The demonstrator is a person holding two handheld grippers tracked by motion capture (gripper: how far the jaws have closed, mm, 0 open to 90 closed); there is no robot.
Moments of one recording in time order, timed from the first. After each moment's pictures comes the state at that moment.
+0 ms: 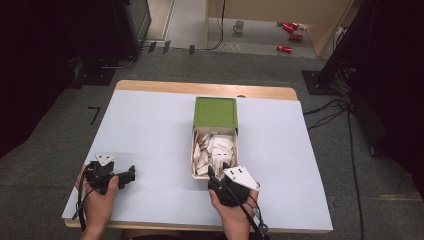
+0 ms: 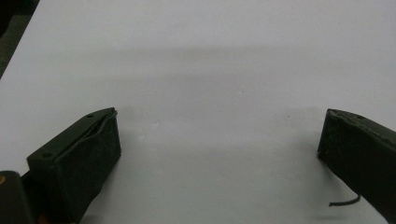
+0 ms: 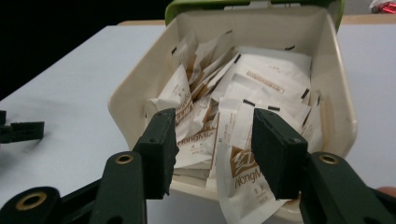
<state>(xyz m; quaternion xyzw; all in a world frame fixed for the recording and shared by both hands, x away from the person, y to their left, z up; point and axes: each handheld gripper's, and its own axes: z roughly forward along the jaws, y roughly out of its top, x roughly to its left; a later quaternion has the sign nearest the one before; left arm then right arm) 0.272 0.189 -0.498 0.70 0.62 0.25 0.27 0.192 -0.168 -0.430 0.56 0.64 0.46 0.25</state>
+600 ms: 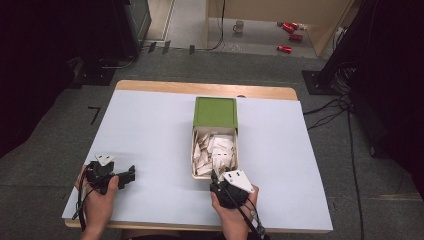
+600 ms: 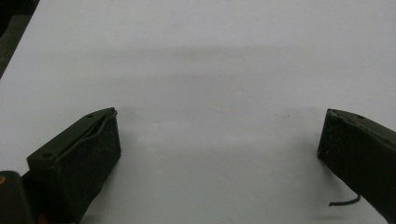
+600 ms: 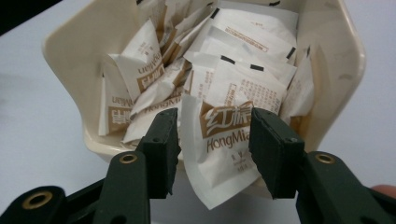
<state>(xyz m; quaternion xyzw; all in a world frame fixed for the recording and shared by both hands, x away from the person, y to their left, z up) 0.272 0.189 -0.498 0.70 0.62 0.25 0.27 0.194 -0.169 -0.459 0.58 0.65 0.41 0.28</state>
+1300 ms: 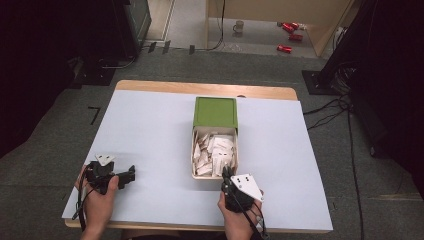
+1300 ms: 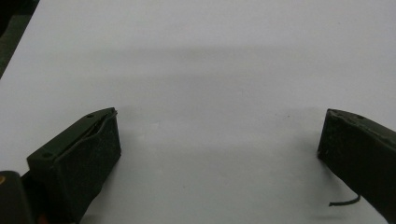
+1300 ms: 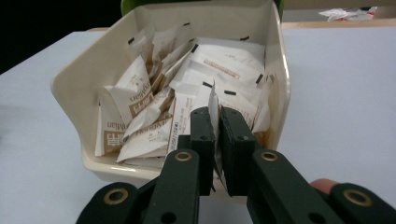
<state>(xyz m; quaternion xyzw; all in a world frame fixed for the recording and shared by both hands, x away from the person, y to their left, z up) 0.272 0.189 -0.498 0.70 0.62 0.25 0.27 0.181 -0.181 -0.451 0.58 0.61 0.45 0.31</state>
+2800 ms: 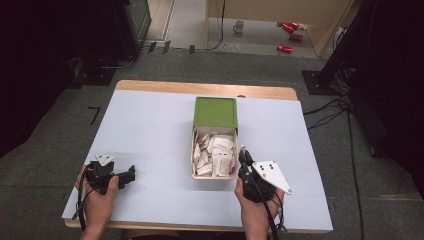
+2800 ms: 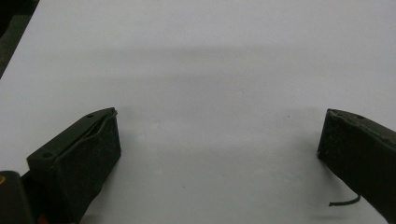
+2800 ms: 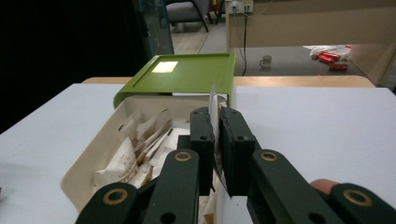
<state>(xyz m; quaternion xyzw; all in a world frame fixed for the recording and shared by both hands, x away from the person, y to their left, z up) 0.272 0.189 -0.498 0.70 0.62 0.25 0.27 0.184 -0.215 -0.380 0.57 0.57 0.48 0.34</state>
